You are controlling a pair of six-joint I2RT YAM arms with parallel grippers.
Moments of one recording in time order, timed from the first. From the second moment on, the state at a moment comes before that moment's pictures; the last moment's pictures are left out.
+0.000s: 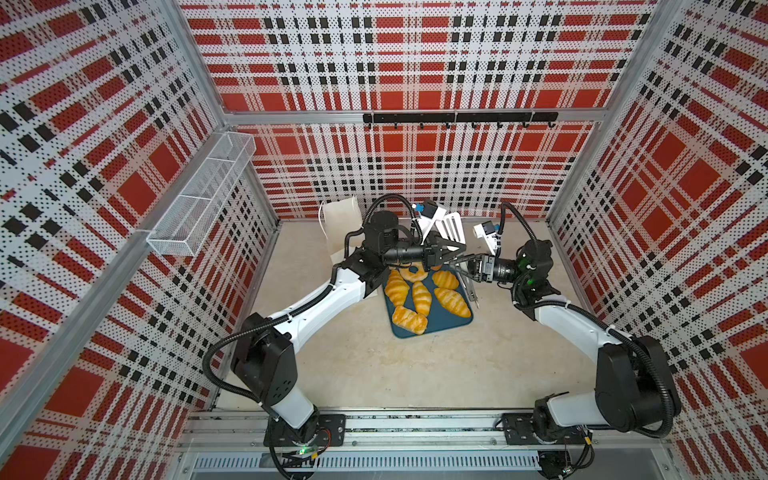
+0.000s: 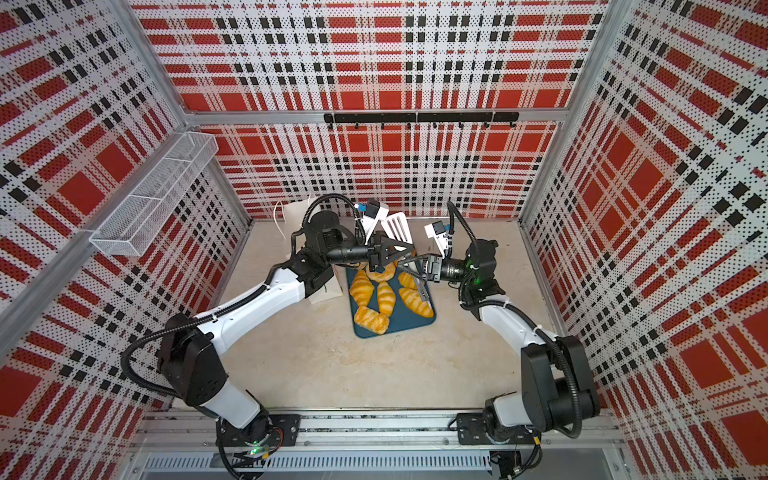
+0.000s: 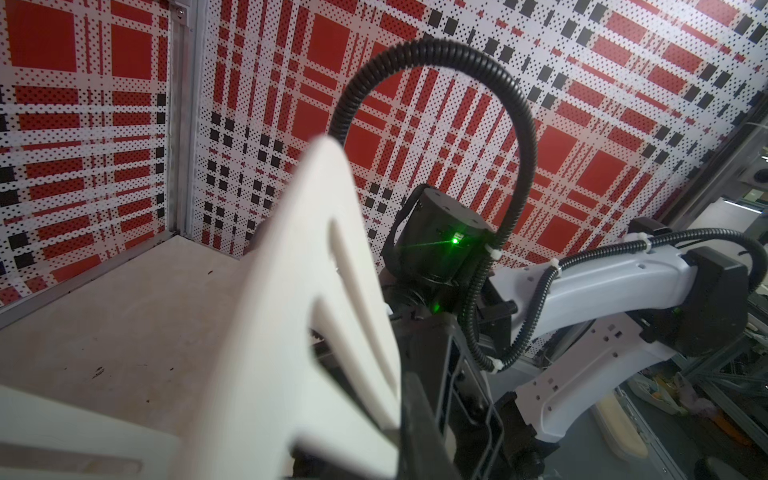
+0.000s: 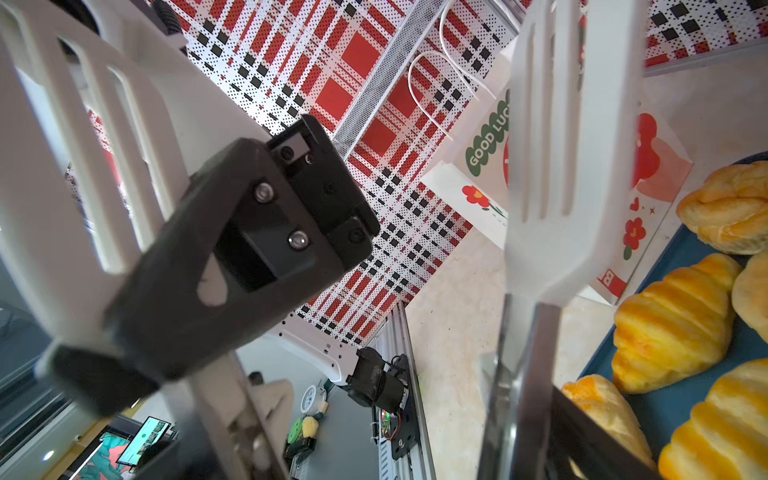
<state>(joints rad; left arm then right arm) -0.65 1.63 1.38 0.26 0.85 -0.35 0.25 1.42 0.85 0.70 -1.17 0.99</state>
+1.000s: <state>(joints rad) -0.66 1.64 1.40 0.27 0.84 -0.35 0.26 1.39 0.88 0.51 -1.18 0.88</state>
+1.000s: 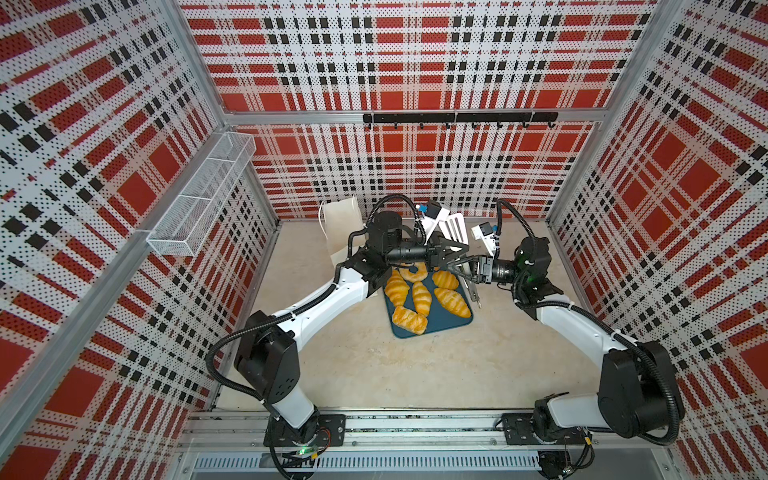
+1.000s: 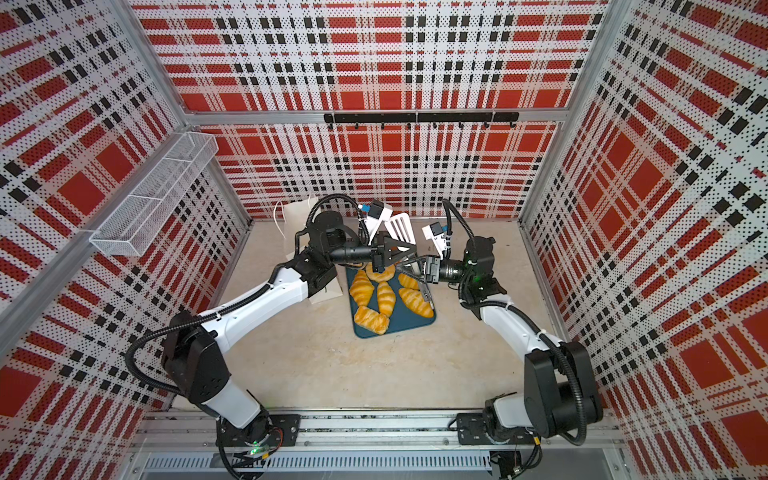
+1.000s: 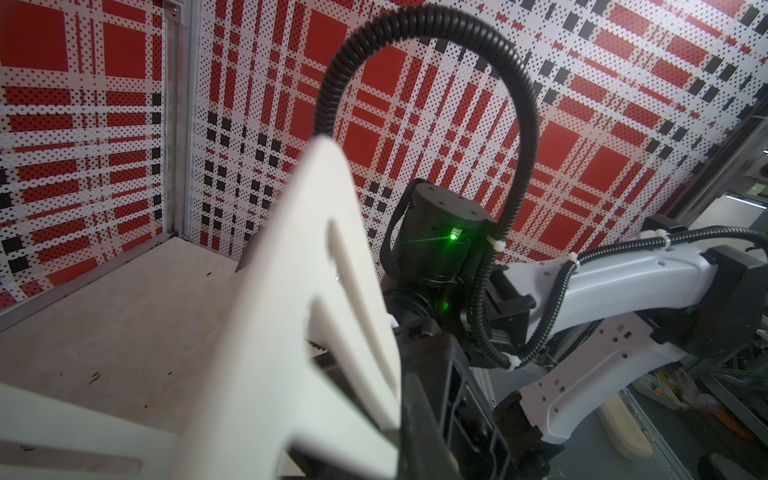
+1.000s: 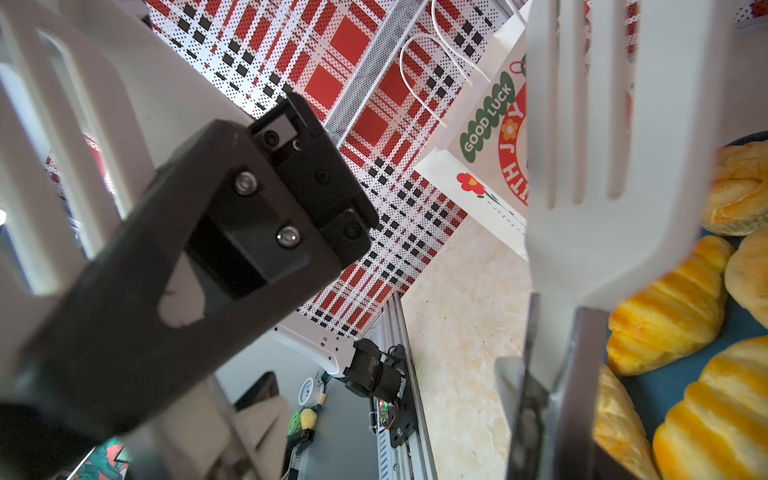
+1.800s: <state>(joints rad) -0.63 1.62 1.27 0.47 0.79 -0.47 0.25 1.32 0.92 0.14 -1.10 0.64</state>
